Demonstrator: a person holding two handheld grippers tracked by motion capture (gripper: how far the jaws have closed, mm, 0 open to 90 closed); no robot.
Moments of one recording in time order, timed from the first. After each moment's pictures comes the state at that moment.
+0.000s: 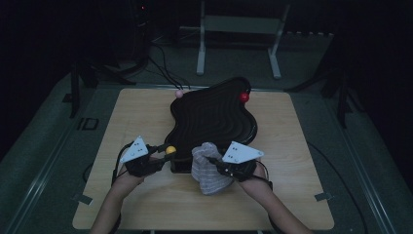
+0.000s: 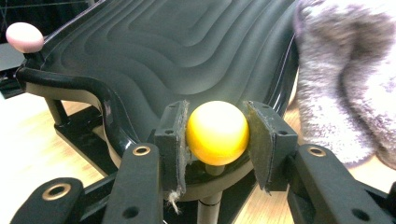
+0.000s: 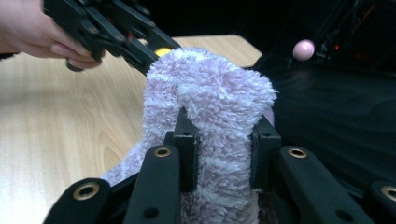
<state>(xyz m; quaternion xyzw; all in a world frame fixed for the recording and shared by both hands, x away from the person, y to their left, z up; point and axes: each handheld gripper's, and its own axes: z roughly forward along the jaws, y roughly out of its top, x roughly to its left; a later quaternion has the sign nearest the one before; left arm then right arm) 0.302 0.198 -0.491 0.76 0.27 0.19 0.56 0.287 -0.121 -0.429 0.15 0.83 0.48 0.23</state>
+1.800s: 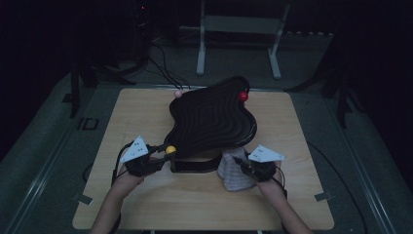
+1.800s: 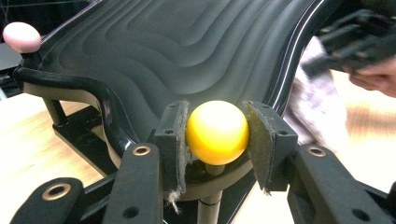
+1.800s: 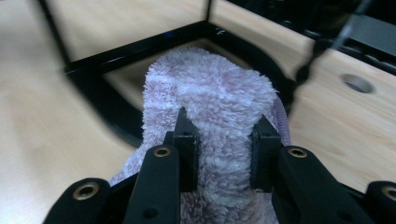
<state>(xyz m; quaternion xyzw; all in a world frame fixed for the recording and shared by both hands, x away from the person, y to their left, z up) 0.303 0.198 -0.491 0.76 0.27 0.19 0.56 0.320 -0.196 -0.501 0.30 0.80 0.45 0.24</state>
